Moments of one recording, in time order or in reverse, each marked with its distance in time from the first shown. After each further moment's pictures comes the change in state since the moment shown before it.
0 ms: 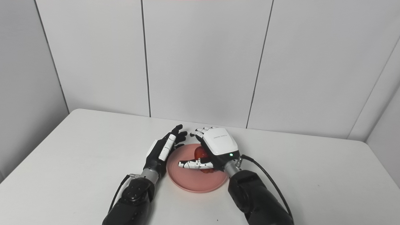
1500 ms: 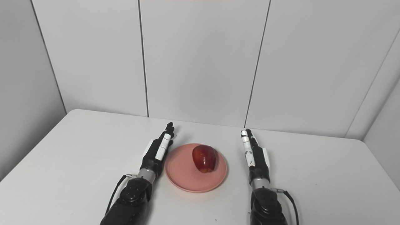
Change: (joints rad) left arm -0.003 0.021 0.012 -0.018 0.028 0.021 0.030; right arm 0.138 0.186 -0.597 0.115 0.930 -0.043 0.033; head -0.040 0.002
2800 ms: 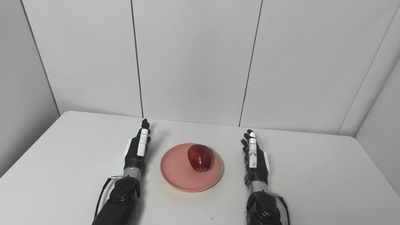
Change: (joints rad) left arm 0.001 0.001 0.058 0.002 -0.007 -0.044 0.156; right arm -0.009 0.026 -0.063 0.087 0.186 -0.104 0.086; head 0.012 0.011
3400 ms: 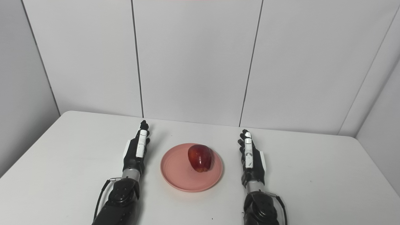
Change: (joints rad) left arm 0.016 -0.007 0.025 -0.033 -0.026 0.034 -0.004; right arm -0.001 0.008 0.016 0.003 -0.034 -0.002 -0.011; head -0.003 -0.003
